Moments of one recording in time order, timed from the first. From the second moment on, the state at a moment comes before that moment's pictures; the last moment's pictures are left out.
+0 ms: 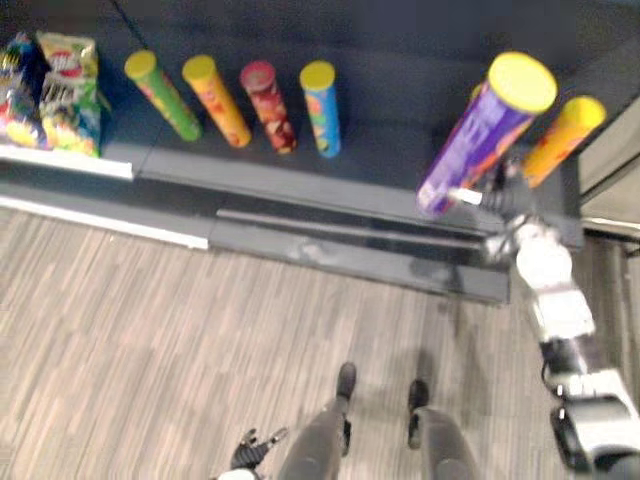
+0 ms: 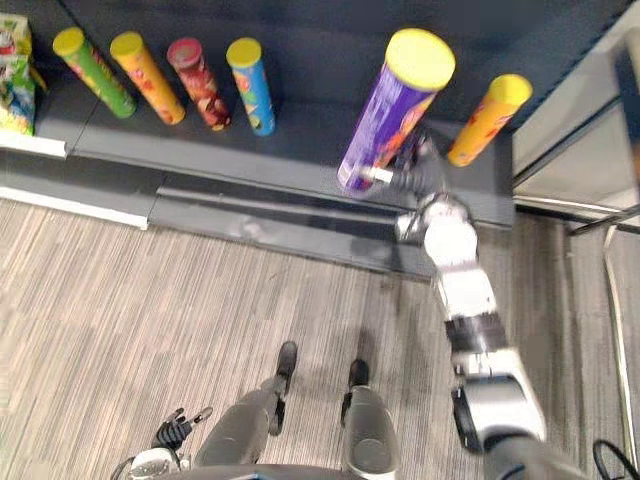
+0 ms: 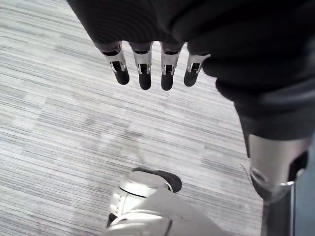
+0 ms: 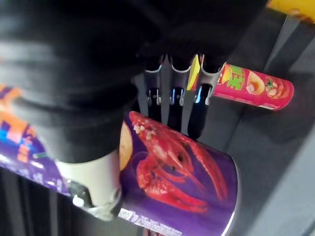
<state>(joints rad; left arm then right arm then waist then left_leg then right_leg) 0.11 0.12 0.11 0.95 0.00 -0.09 0.09 -0.78 -0.49 0.02 0.41 0.18 -0.05 -0.05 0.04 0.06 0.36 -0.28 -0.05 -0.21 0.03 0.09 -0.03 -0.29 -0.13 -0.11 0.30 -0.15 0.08</state>
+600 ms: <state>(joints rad) 0.02 0.10 -0.03 0.90 -0.07 -0.11 0.12 -1.15 -0.49 -0.12 0.76 0.27 -0.02 -0.21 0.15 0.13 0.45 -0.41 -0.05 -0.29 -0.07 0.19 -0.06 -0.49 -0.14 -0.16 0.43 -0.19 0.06</state>
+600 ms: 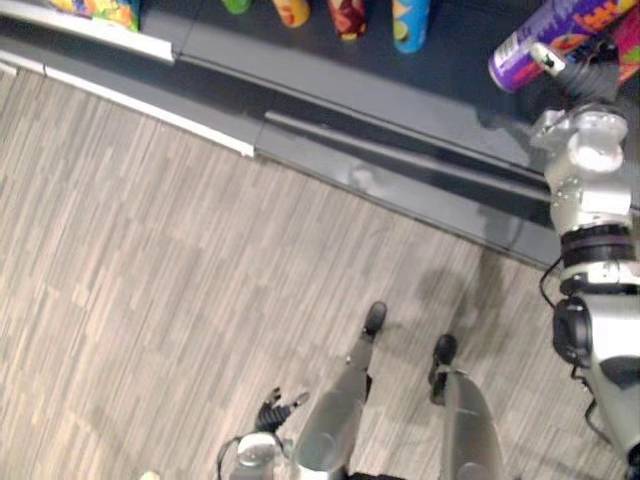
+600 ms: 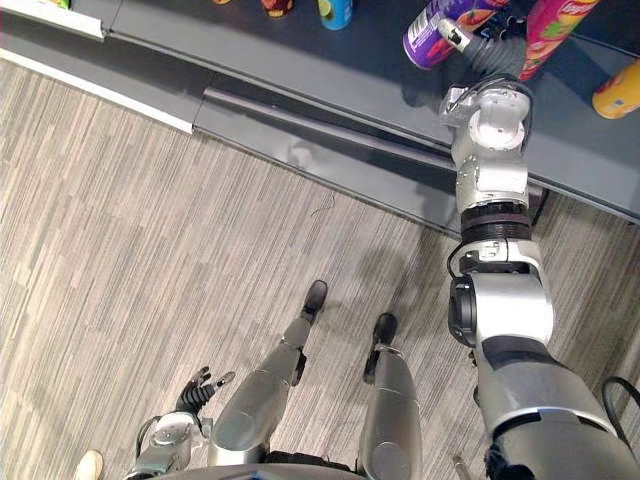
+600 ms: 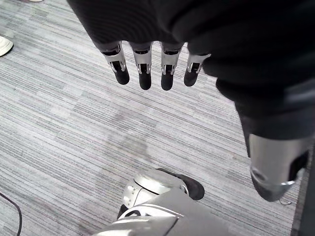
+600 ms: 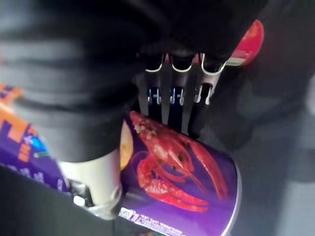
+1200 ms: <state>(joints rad) -0.07 0.08 -0.05 0.84 -0.08 -0.13 0.20 -1.26 -0.52 0.07 0.84 -0.09 0.02 -0.35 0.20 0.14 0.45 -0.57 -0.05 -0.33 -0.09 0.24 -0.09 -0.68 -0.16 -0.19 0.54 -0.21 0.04</state>
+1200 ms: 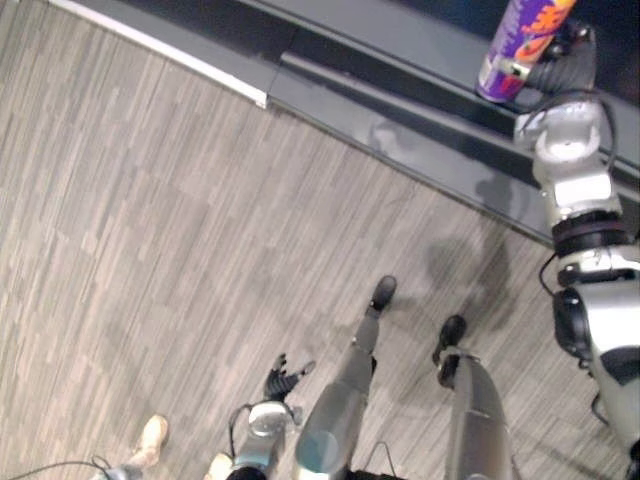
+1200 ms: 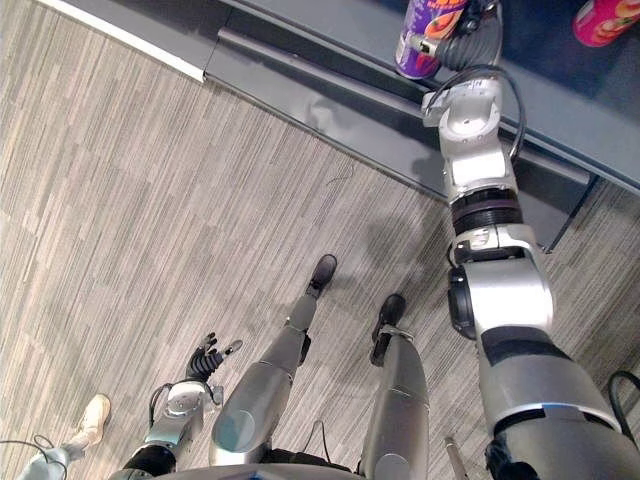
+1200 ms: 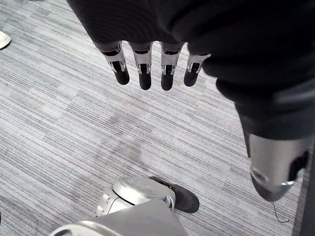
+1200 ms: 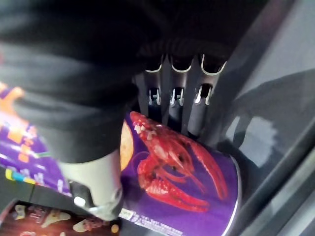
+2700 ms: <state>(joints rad) -0.14 -0.04 -0.03 0.84 -0.14 -0.14 0.25 -1.13 -0.42 0.04 0.84 -0.01 0.04 -0.45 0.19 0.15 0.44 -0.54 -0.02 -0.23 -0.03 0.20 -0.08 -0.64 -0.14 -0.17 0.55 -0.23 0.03</state>
